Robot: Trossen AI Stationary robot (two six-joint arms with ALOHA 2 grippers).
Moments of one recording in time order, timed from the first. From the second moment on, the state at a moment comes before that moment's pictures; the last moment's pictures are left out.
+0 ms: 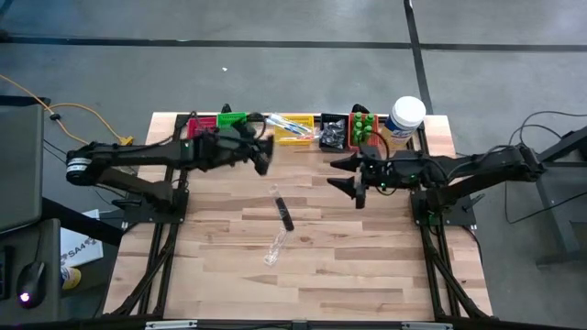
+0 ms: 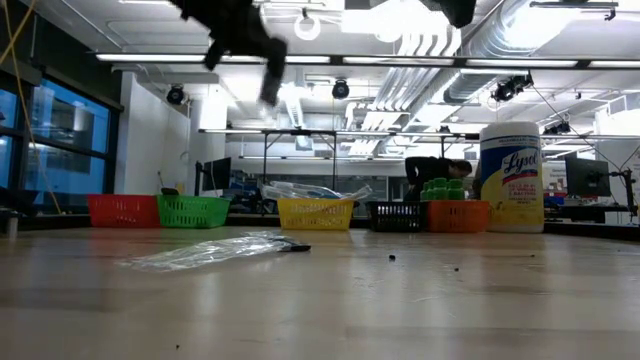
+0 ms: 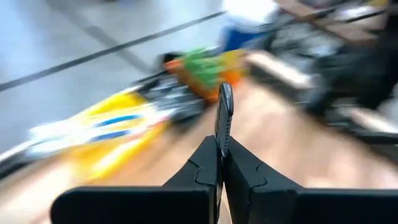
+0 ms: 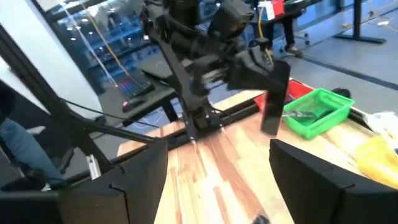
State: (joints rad) left arm 0.14 1.16 0.99 -0.18 -0.36 -0.42; right arm 0.13 1.06 0.90 0.03 0.26 0.42
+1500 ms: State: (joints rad) left arm 0.93 1.45 0.99 -0.56 -0.15 -0.34; right arm 0.13 1.07 0.90 0.02 0.58 0.47
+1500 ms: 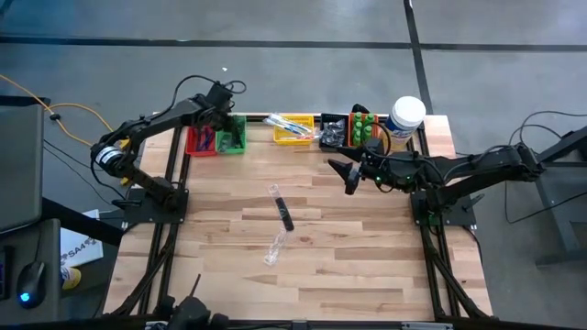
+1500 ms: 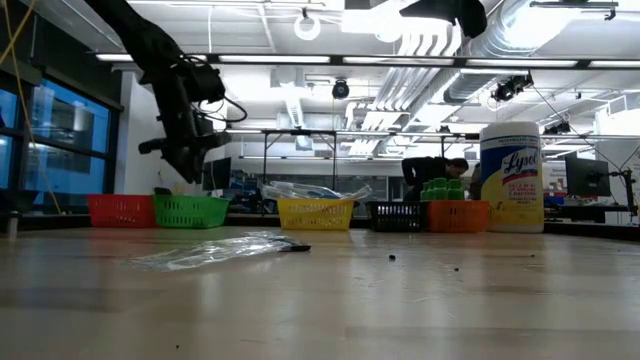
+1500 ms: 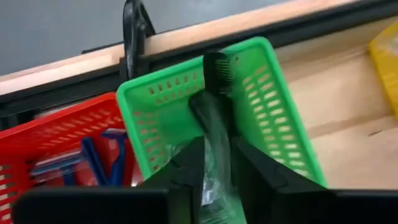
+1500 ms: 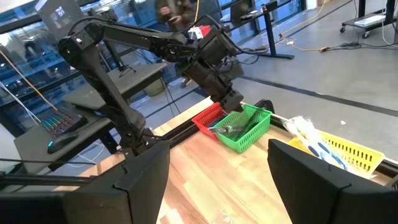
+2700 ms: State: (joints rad) left arm 0.39 1.07 1.03 -0.84 -0.10 -0.50; right arm 0.13 1.07 0.90 -0.05 0.55 0.58
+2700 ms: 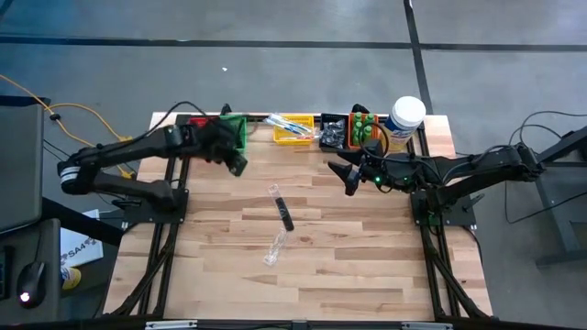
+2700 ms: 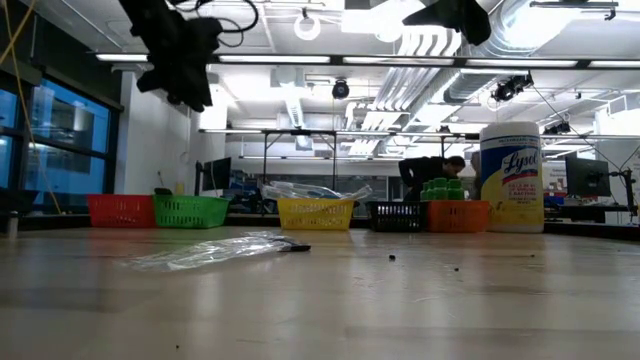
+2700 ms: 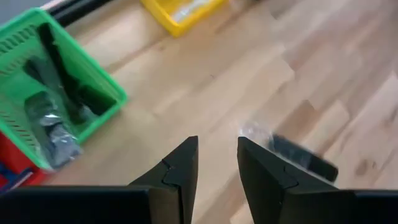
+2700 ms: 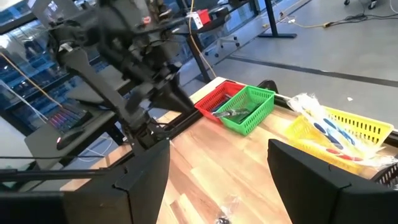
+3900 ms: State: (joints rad) left arm -0.01 1.04 0.64 -0.28 -0.10 -0.60; right arm 0.18 1.27 0.90 0.00 0.46 0.90
